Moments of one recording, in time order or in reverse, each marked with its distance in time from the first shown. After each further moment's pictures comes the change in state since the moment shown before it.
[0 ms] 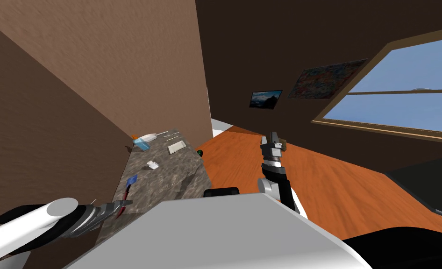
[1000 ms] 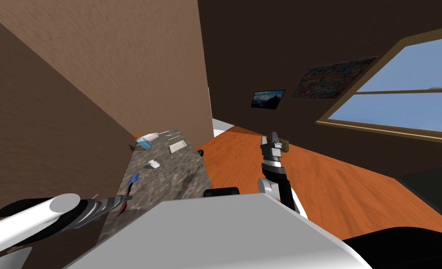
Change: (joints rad) left arm 0.002 0.009 -0.011 -0.074 -0.016 -0.038 -0.043; right arm 0.000 0.000 0.000 0.000 0.000 0.000 0.000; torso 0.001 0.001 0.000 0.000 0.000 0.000
